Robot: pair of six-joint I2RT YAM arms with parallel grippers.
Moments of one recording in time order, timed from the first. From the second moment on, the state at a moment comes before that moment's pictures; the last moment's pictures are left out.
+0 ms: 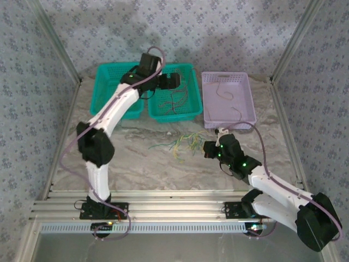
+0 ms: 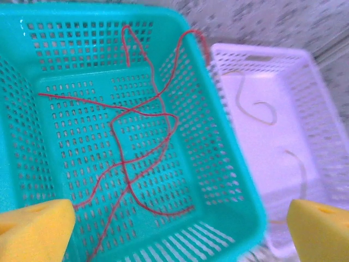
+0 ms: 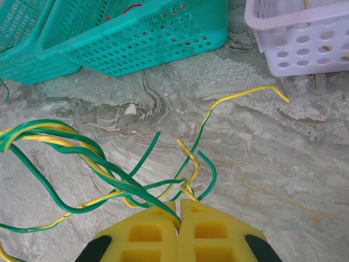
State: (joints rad) left arm -0.50 1.92 1.97 -0.69 0.10 -0.44; right arm 0.61 0.94 0.43 -0.04 0.02 0.59
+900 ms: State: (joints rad) left arm -0.67 1.15 1.01 -0.60 0.36 -0.68; right arm 0.59 0.91 0.43 0.10 -0.10 0.54
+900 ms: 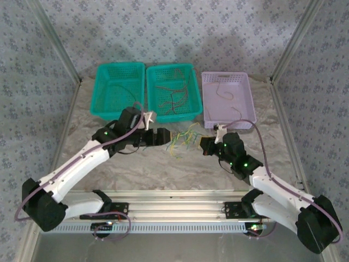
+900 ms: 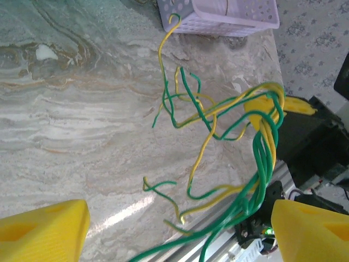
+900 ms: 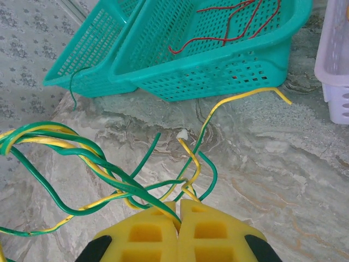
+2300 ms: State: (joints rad) left arm -0.63 1.00 0.74 -0.35 0.60 -0.67; right arm 0.58 0.95 0.41 0.20 -0.22 0.57
